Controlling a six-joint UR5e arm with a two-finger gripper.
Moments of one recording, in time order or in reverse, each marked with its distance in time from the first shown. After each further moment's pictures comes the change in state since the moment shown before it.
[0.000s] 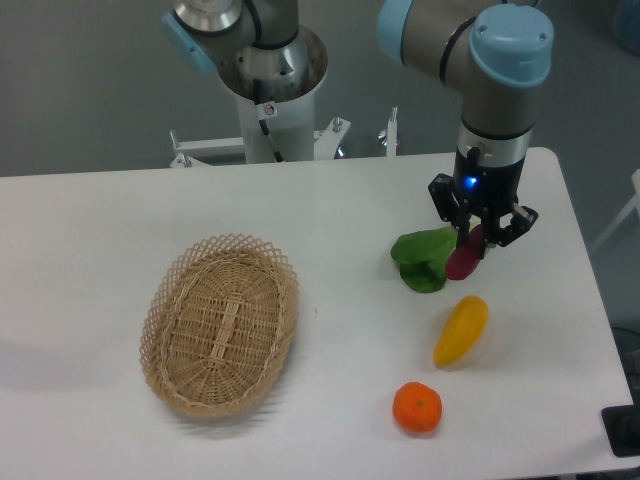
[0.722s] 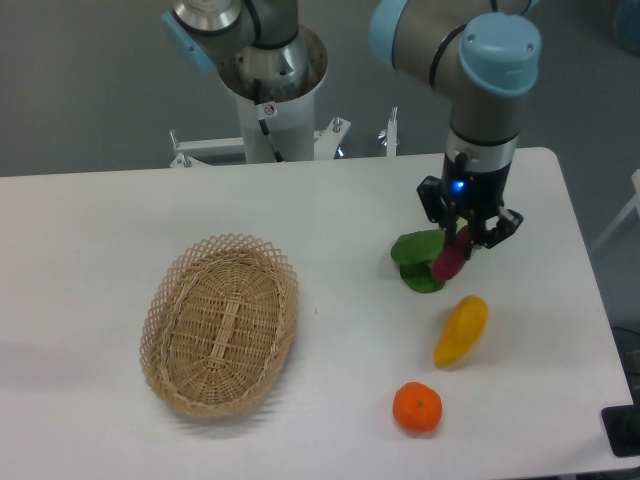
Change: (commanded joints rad) arm -0.044 0.008 -0.103 0.073 0.000 -0.070
